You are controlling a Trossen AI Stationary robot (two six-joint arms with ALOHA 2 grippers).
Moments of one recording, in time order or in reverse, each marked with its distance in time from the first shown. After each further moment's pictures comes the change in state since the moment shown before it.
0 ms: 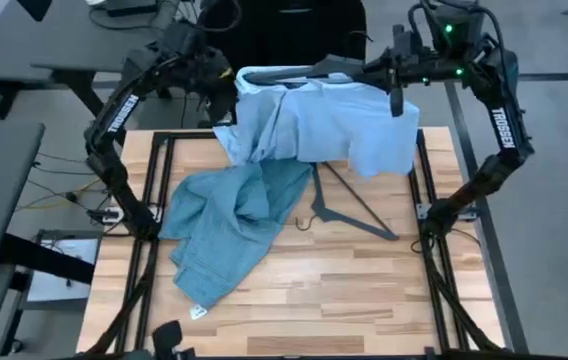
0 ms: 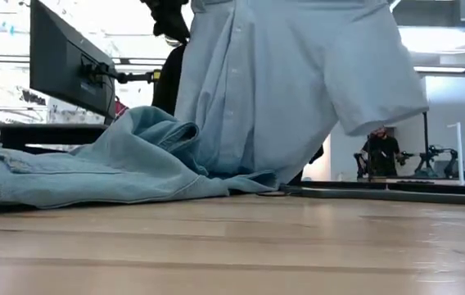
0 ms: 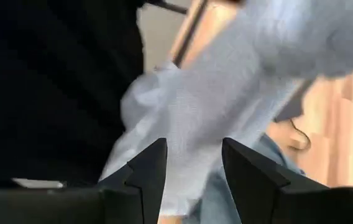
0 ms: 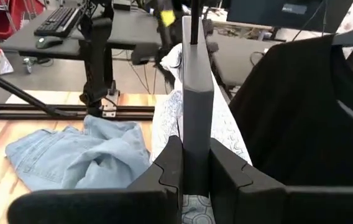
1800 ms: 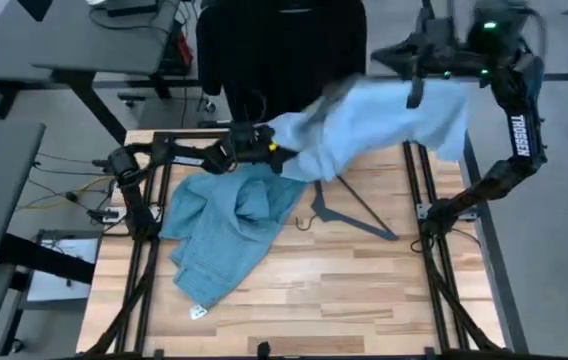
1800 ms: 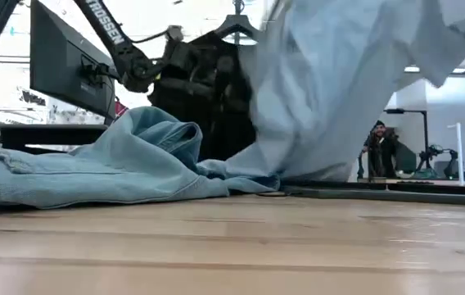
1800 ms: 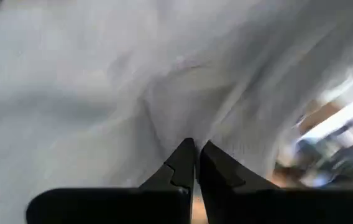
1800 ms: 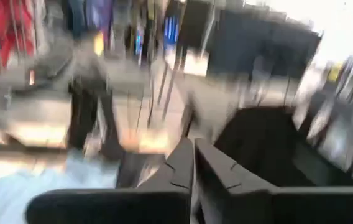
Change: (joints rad) left arm -0.287 0.172 -1.250 1.850 0.030 -0.900; right arm -0.023 -0.088 0.010 0.137 -0.031 0.032
